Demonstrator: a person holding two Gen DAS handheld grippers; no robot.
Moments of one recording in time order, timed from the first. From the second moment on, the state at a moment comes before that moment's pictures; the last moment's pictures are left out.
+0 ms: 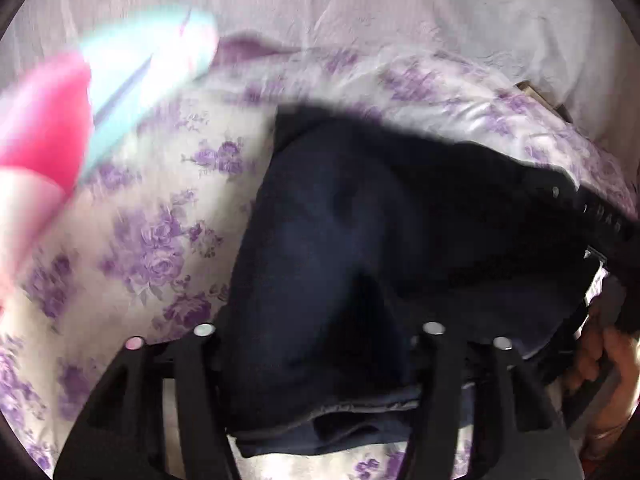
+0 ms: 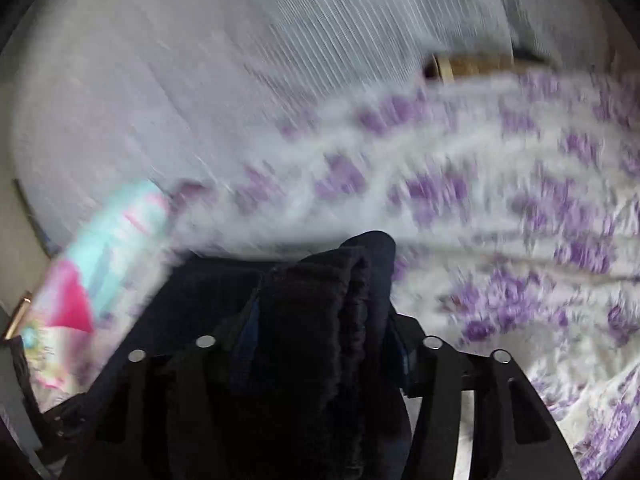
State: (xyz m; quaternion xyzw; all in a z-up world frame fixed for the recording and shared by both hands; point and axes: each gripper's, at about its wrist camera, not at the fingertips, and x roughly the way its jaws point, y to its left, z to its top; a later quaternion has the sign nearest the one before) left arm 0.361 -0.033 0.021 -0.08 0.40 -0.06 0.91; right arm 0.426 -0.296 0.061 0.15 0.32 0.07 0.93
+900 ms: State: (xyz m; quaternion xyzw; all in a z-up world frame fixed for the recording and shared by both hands) left arm 0.156 -0.037 0.054 0.07 0.27 -0.02 0.96; right arm 0.215 -0.241 0.075 -0.07 0.23 -0.12 0.96
